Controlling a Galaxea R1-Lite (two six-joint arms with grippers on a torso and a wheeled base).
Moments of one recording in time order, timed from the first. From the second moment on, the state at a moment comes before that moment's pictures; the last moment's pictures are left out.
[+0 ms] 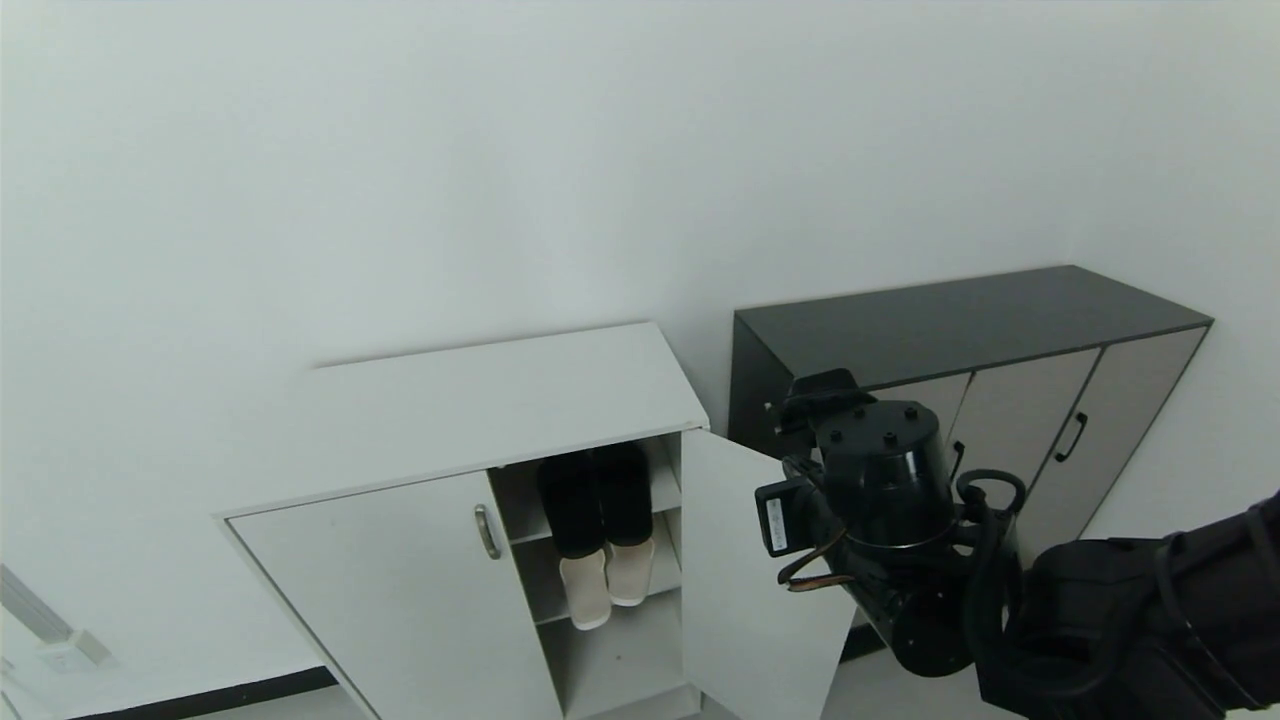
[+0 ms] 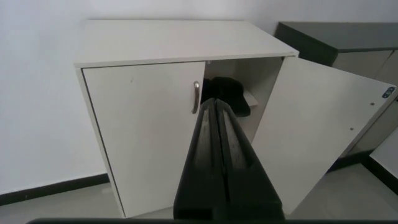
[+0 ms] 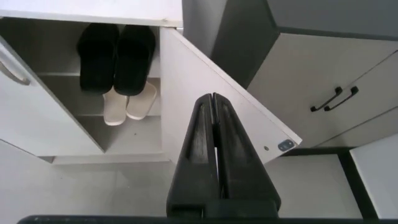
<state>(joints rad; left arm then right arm) 0.00 0.00 0.00 0.00 0.00 -0.09 0.87 1.87 -0.89 -0.64 -0.68 0.11</state>
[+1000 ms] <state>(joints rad) 0.00 0.00 0.00 0.00 0.00 -0.09 0.54 2.02 -1.19 -0.43 -0.33 0.21</state>
